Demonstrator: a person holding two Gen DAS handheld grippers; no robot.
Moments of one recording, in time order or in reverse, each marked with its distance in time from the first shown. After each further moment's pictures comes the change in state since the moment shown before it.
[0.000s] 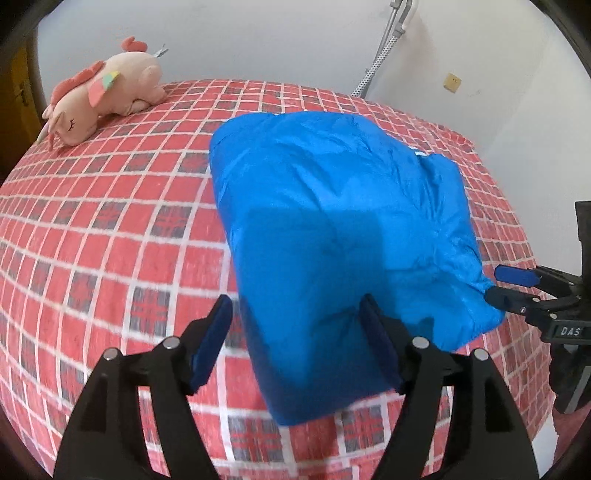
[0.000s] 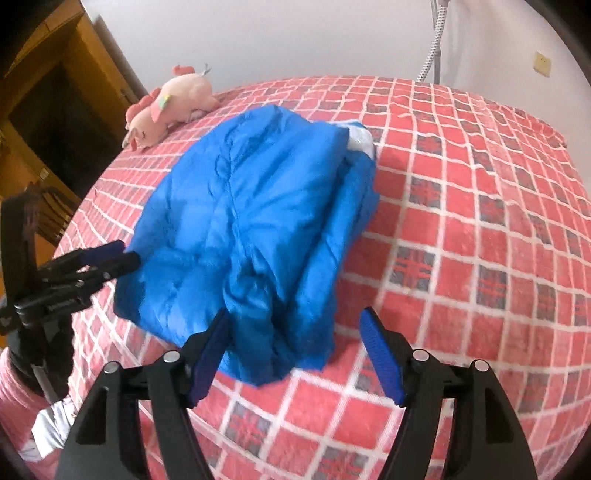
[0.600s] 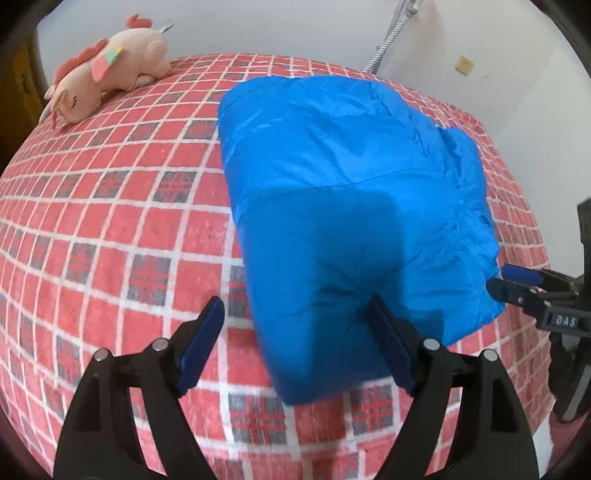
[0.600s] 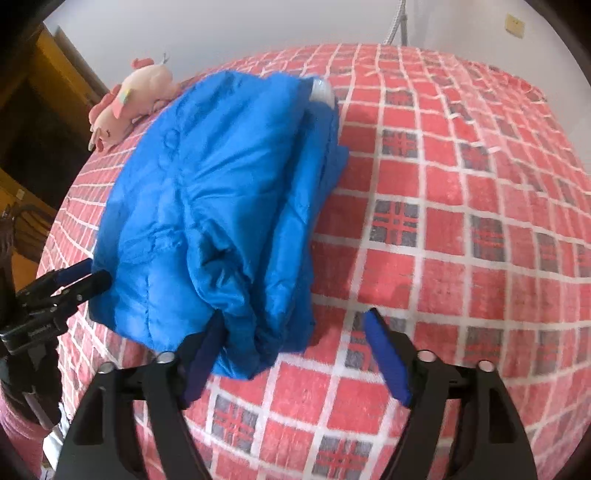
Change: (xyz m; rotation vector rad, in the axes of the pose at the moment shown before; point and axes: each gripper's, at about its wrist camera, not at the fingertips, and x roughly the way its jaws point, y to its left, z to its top) left arm 0.010 0.007 -0.010 -0.028 0.094 0.029; right arm 0.004 -0.006 -0.013 0.114 0.057 -0.059
